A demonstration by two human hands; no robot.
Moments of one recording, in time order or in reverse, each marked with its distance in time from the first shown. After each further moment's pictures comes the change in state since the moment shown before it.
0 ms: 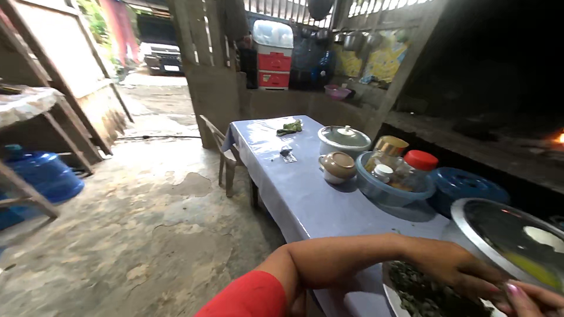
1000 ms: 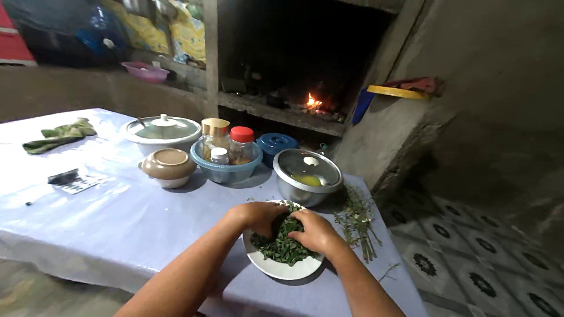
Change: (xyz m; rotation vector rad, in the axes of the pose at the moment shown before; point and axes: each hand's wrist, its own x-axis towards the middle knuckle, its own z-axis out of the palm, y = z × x) left_hand 0.001 -0.028 -0.001 0.443 -0.502 -0.375; right_hand 0.004 -0.015 -0.002 -0.952 -0.651 0.426
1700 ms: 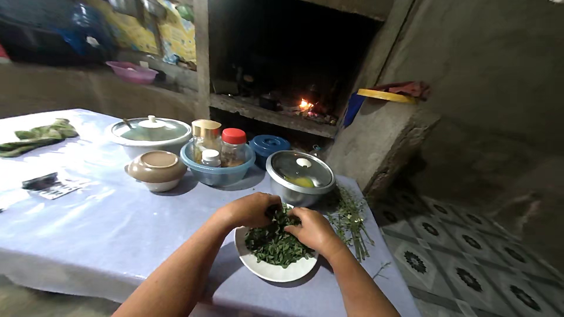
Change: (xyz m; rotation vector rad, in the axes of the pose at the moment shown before) left_hand -0.013 0.000 -0.017 -0.157 0.253 0.112; right_hand -0.006 0.002 -0.009 0.074 0.095 0.020
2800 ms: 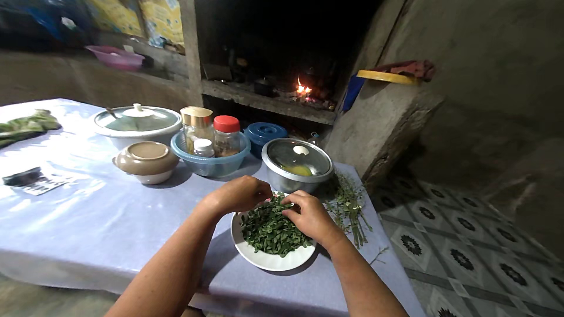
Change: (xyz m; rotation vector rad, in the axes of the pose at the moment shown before) left_hand -0.008 -0.011 -0.009 -0.010 0.104 -0.040; right_hand -0.003 0.001 0.000 0.138 0.150 -0.176
